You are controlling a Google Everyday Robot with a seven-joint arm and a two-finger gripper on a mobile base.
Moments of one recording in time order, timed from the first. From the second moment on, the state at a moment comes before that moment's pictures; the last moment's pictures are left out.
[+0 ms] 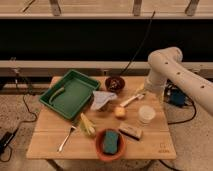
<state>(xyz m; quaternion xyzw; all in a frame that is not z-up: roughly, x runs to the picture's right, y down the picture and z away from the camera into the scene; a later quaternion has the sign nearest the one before) 0.234 0.064 0.747 -0.29 -0.20 -0.50 0.79</state>
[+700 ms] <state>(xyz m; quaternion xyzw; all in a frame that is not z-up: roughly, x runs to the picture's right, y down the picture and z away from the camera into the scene) 0.234 0.064 0.746 -0.29 -0.20 -0.50 0.79</state>
